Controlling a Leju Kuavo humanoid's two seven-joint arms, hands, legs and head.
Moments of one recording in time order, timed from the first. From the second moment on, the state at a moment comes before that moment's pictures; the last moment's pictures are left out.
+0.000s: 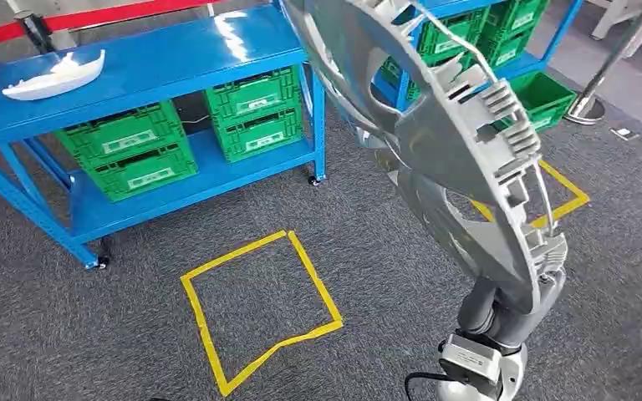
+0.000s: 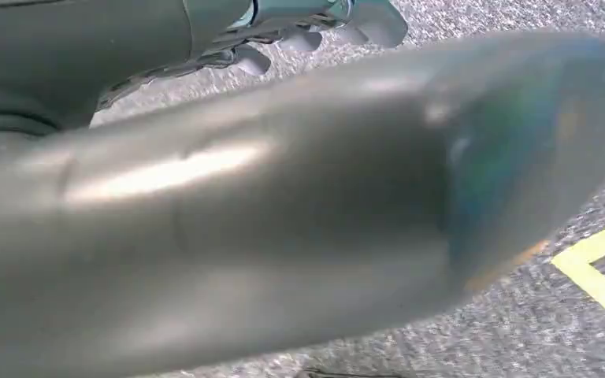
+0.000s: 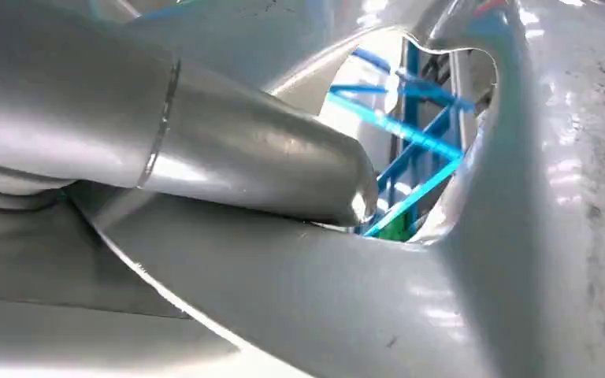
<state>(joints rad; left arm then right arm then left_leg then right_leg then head) -0.08 -0.17 0.95 -0.20 -1.03 0.39 -0.22 0.07 0.16 0.34 -1.71 0.67 -0.70 -0.70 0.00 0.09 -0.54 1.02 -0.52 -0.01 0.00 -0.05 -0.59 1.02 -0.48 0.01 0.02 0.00</state>
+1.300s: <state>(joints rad) -0.07 -0.18 0.95 -0.20 -1.01 0.37 -0.16 0.11 0.17 0.32 -1.75 0.65 -0.70 -0.70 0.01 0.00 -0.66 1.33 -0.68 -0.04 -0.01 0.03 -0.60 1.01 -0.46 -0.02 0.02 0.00</state>
